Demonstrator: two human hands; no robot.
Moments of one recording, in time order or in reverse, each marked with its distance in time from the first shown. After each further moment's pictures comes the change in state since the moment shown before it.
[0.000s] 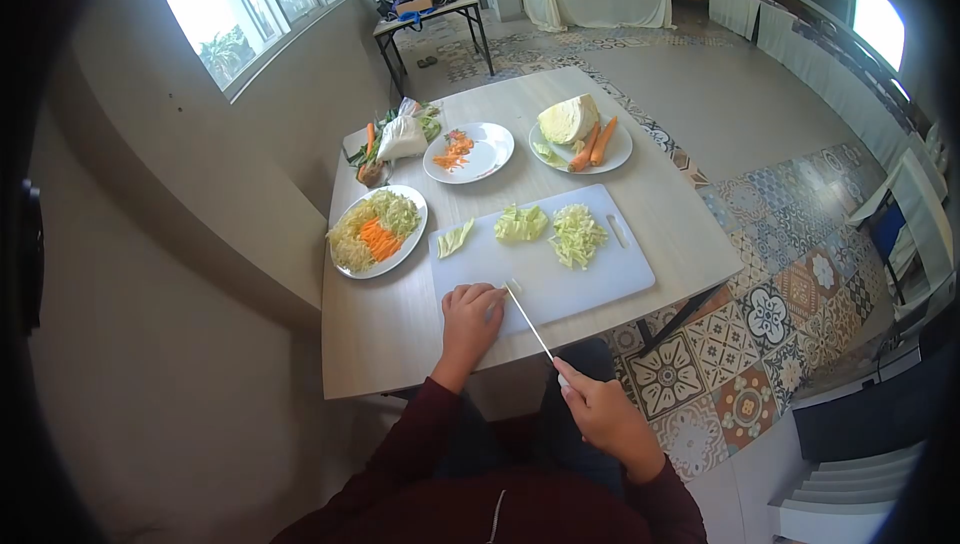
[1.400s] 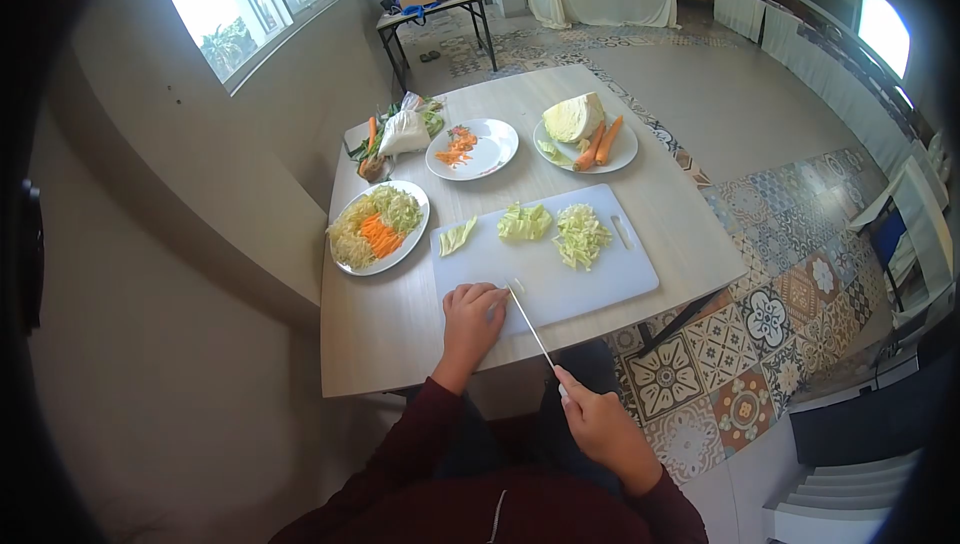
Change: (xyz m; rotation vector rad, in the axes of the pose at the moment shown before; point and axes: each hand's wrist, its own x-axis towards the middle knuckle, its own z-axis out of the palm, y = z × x) left_hand 0.001 0.002 -0.001 -0.018 0.014 -0.013; right_hand -0.008 -0.014 0.008 -0.046 0.045 0.010
